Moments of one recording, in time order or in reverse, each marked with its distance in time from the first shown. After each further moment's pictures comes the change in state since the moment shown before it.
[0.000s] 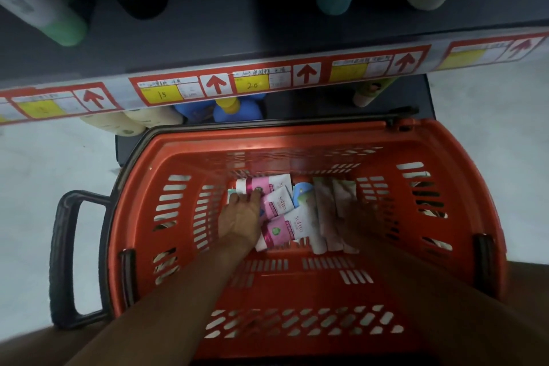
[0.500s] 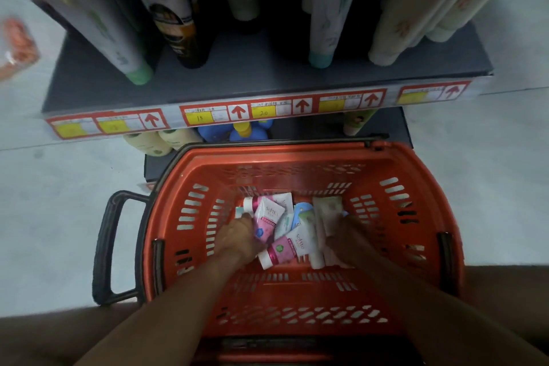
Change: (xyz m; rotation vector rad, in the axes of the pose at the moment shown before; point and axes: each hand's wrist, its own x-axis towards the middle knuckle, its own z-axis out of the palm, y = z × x) left_hand -0.050 -0.003 -0.040 -0.244 -0.021 -0.122; right_hand -0.052 -0.010 -0.029 0.231 -0.056 -0.088
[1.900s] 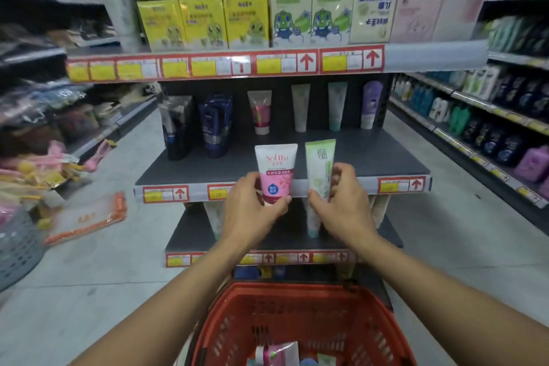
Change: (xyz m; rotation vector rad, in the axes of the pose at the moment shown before) left_hand -0.239 0.094 -0.332 -0.606 1.045 0.600; right_hand -0.275 -0.220 -0.260 0.338 0.891 -0.865
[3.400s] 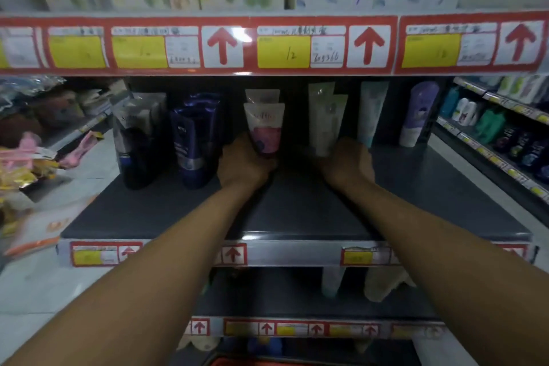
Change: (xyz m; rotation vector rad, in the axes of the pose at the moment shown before) left_hand 0.236 -0.059 0.069 0.255 0.018 -0.253; right_hand 0.233 0.015 0.086 -0.247 -0.098 0.155
